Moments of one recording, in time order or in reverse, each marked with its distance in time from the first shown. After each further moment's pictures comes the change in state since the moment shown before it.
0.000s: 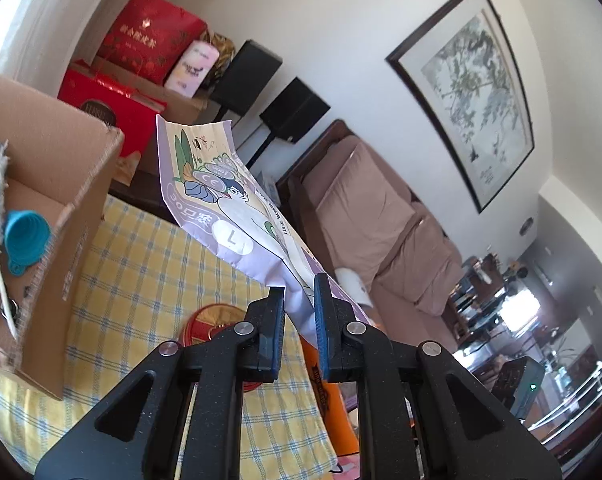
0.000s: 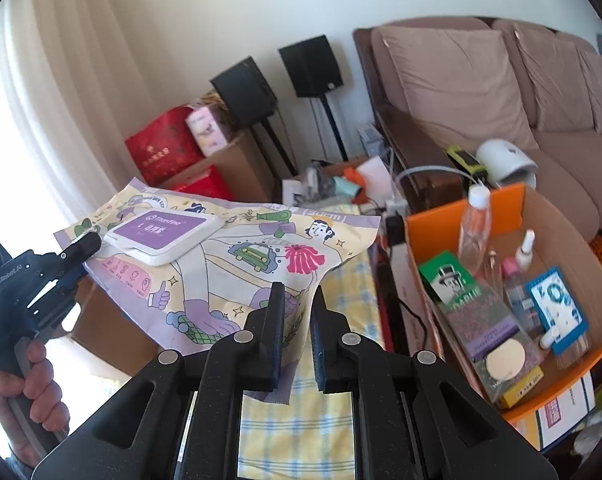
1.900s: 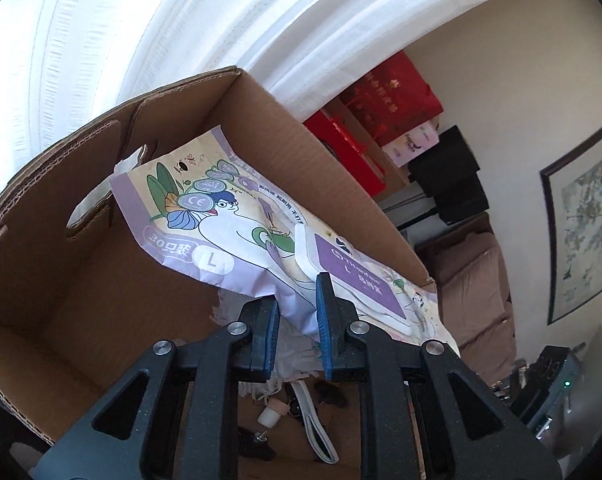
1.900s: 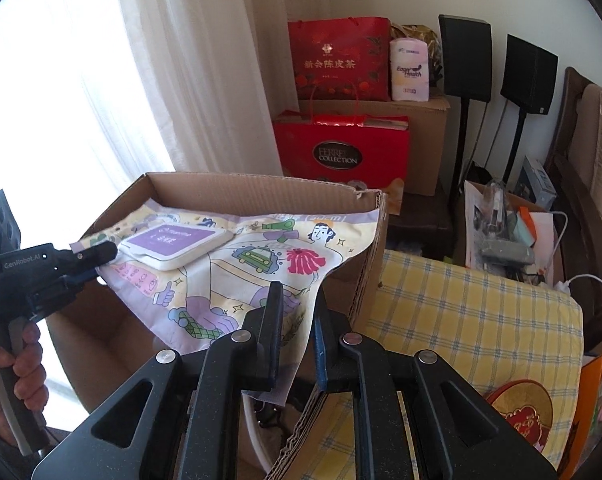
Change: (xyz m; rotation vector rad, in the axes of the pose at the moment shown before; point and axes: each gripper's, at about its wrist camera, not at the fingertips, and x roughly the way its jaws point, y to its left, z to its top) left arm -0.105 0.289 0.099 -0.400 -0.039 0.351; right arm 0.203 0.299 0.003 -0.432 0.242 0.186
